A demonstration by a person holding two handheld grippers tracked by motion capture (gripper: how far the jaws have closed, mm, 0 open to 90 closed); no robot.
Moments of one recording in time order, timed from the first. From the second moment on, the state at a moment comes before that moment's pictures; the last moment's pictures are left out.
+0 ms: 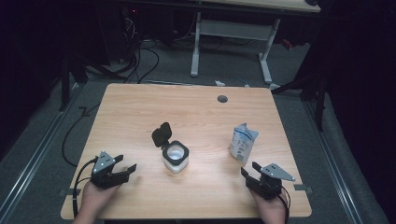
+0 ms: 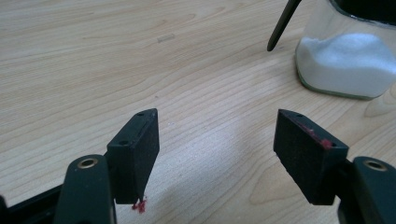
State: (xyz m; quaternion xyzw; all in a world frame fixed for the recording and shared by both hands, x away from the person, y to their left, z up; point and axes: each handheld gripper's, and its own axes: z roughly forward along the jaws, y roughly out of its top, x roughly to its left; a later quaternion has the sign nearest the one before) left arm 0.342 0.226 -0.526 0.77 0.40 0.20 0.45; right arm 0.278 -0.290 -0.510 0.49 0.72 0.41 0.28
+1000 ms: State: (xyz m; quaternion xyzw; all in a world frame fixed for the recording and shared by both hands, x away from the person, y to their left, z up) left arm 0.329 0.206 -0.527 0.77 0.41 0.20 0.45; right arm 0.301 -0.222 -0.514 0.44 0.76 0.42 0.25
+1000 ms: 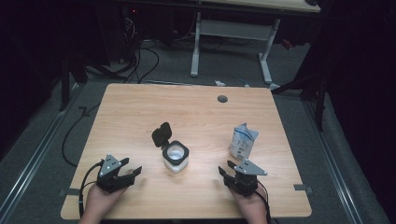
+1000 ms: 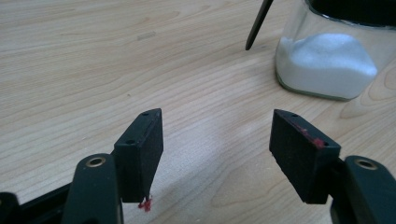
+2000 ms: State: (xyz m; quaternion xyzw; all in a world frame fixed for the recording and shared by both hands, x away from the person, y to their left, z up) left arm 0.350 0.190 -0.517 0.75 0.43 0.18 0.47; right arm 0.330 -0.154 -0.512 0.39 0.79 0.43 0.21
